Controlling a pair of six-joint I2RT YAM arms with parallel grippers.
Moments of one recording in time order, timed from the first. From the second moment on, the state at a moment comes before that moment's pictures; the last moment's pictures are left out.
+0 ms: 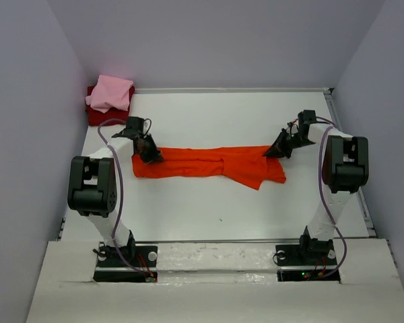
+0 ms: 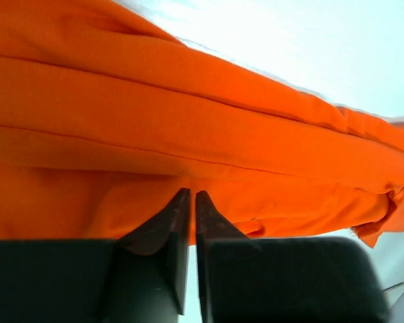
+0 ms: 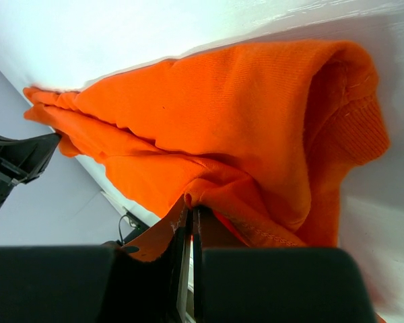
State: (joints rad) left arm -0.10 1.71 1.04 -0.38 0.27 -0.58; right arm -0.08 1.99 1.32 -0.62 -0.71 0.52
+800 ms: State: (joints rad) left arm -0.33 1.81 1.44 -0.62 -0.18 0.01; right arm -0.08 2.01 1.37 -0.65 -0.73 0.49
